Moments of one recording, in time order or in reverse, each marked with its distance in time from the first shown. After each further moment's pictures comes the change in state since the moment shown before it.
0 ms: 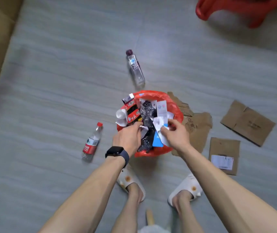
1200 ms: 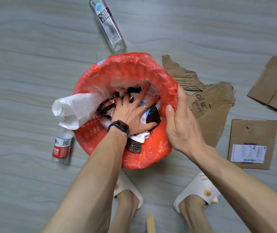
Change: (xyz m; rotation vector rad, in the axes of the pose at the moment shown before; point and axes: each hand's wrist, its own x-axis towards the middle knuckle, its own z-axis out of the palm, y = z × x) left_hand 0.143 -0.037 0.198 0.517 0.113 0.455; right_hand 0.097 0.117 0.036 -0.048 0.103 -0.456
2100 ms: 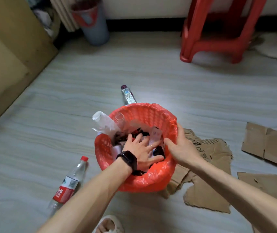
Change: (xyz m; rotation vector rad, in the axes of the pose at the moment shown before) left_hand -0.035 0.013 -0.029 0.213 -0.122 0.006; right_hand -0.013 0.003 0.003 0.001 0.007 0.062
